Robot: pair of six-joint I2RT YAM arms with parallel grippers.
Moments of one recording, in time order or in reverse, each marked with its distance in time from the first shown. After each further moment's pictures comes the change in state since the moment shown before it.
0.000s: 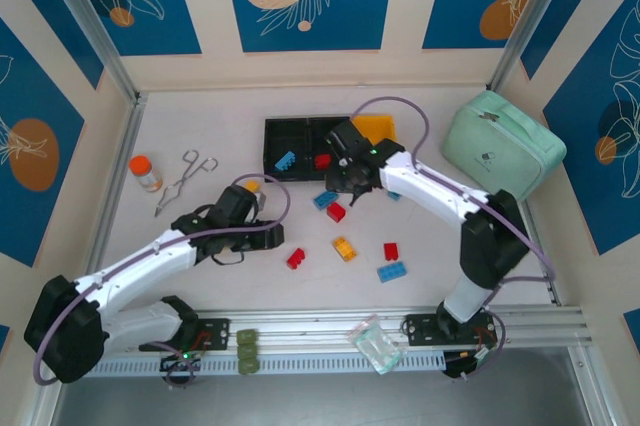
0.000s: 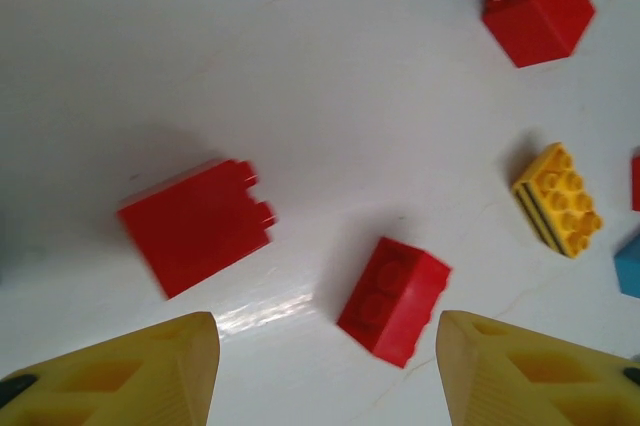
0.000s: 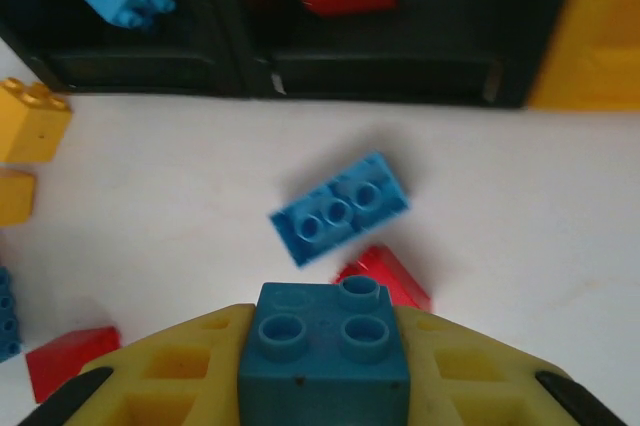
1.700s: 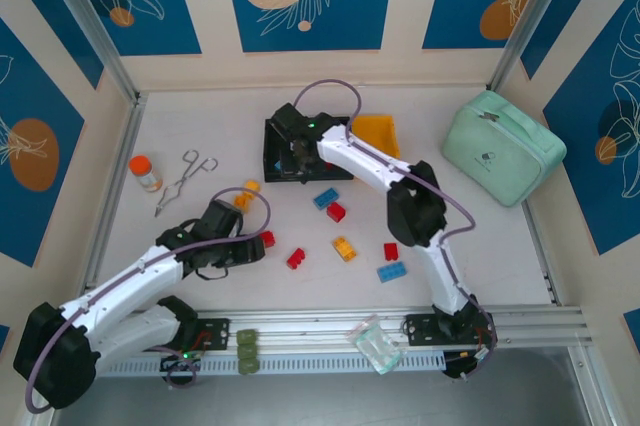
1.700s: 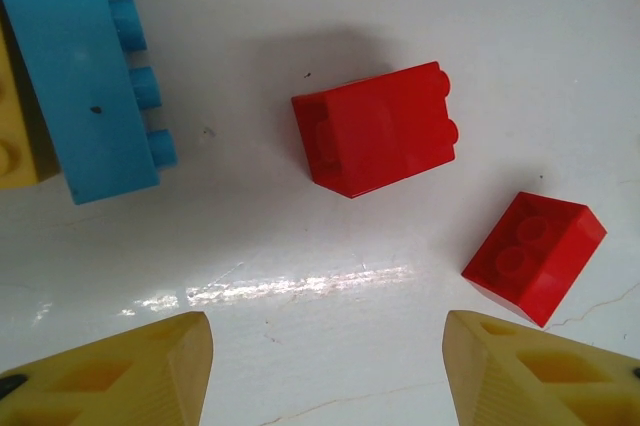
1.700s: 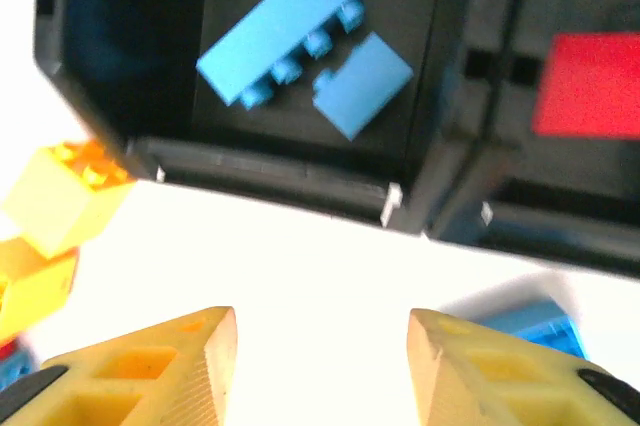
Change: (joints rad) left arm 0.050 -0.101 -0.087 -0.121 -0.041 -0.042; right arm 0.071 0.413 0.539 -0.219 0.022 -0.040
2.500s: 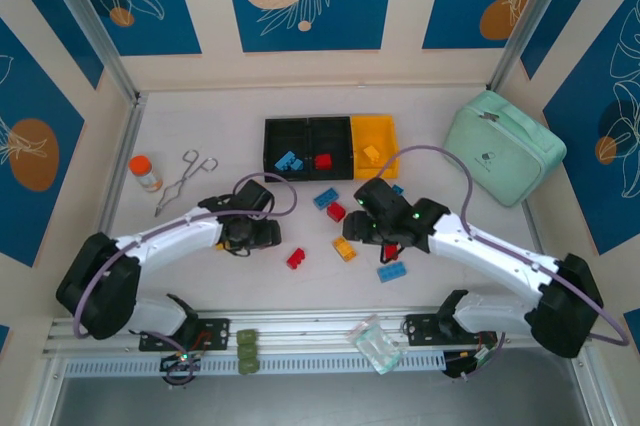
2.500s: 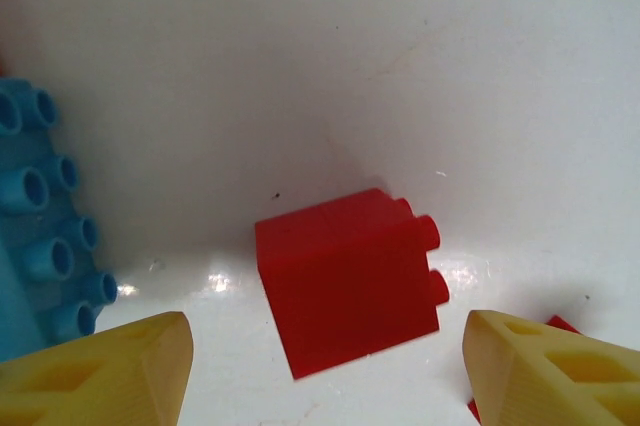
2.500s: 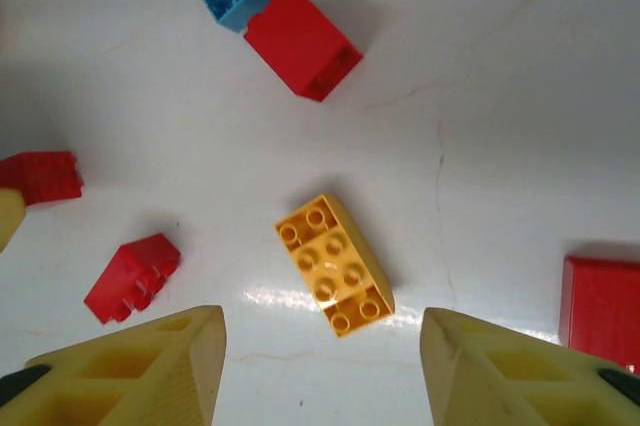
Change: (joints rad) left arm -0.074 0.417 0.222 0.027 -0.122 -0.027; right arm 0.062 -1.015 -1.153 0.295 -0.022 0.254
